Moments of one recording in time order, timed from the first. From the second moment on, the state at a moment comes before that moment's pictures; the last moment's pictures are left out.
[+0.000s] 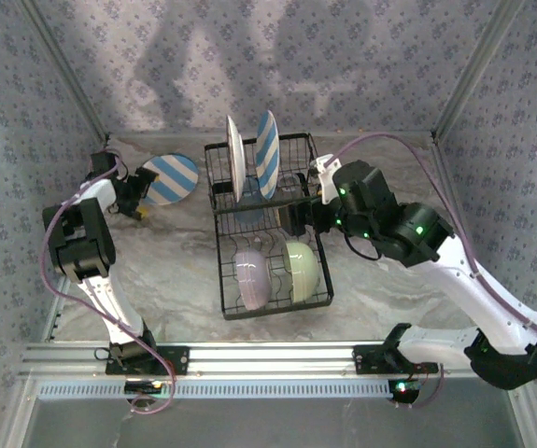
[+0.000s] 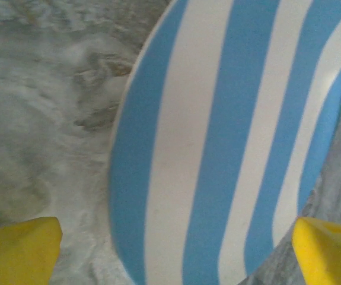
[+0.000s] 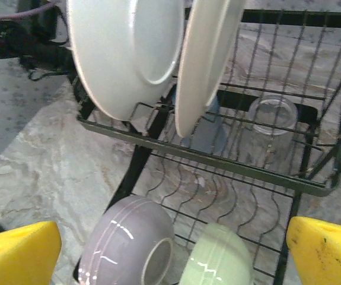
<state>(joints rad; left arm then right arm) 0.23 1.95 1.33 -0.42 0.38 -0.91 0.84 1.17 1.51 -0.91 0.10 0.33</state>
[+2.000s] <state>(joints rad) 0.00 0.53 0.70 -0.16 0.82 -0.62 0.81 1.77 2.17 -1.04 0.38 0.29</state>
